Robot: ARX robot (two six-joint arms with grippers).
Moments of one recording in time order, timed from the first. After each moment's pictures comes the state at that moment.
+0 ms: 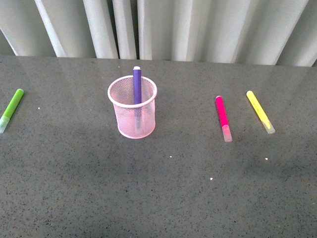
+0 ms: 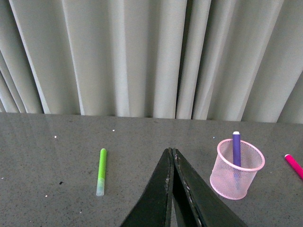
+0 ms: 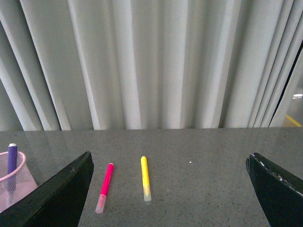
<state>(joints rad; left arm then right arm) 0.00 0.00 0.01 0.00 0.00 -0.01 0.00 0.00 0.02 0.00 0.00 0.00</state>
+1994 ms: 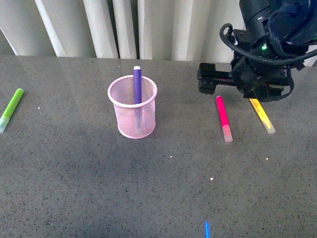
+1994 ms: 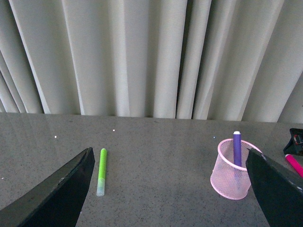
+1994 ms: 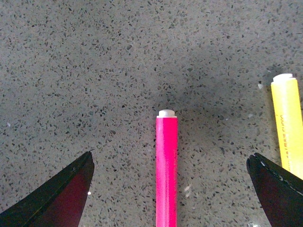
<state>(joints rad) 0.00 0.00 0.01 0.00 0.00 -0.01 0.25 2.28 1.40 -0.10 0.04 0.27</state>
